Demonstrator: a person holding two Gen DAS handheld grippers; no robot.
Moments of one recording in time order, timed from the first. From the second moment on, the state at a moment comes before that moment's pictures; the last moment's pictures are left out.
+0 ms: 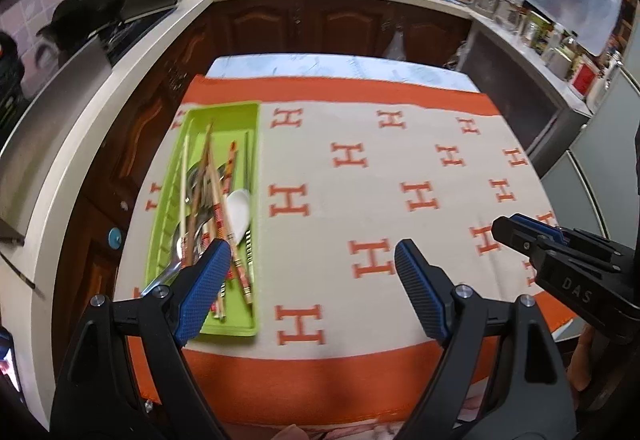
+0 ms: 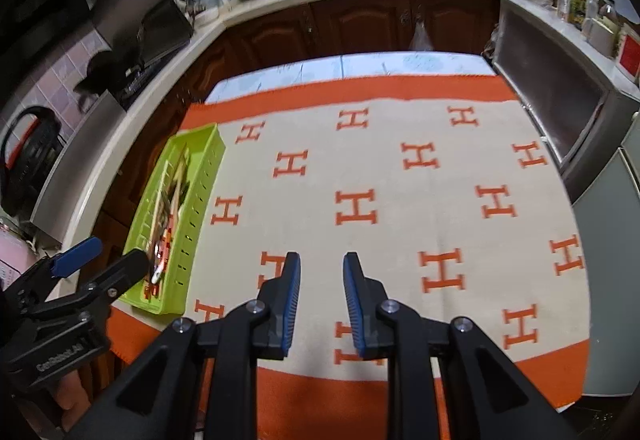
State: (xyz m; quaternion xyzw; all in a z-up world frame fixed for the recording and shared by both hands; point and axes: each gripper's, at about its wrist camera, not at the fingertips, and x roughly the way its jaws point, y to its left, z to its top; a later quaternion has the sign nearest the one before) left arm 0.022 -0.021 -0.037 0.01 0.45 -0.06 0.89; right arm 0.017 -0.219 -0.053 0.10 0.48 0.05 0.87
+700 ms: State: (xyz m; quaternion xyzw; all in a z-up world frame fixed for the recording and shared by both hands) left arm 0.000 -0.054 0.010 0.01 0.41 -0.06 0.91; right arm -0.016 -0.229 -0.003 0.11 0.41 0.07 0.90
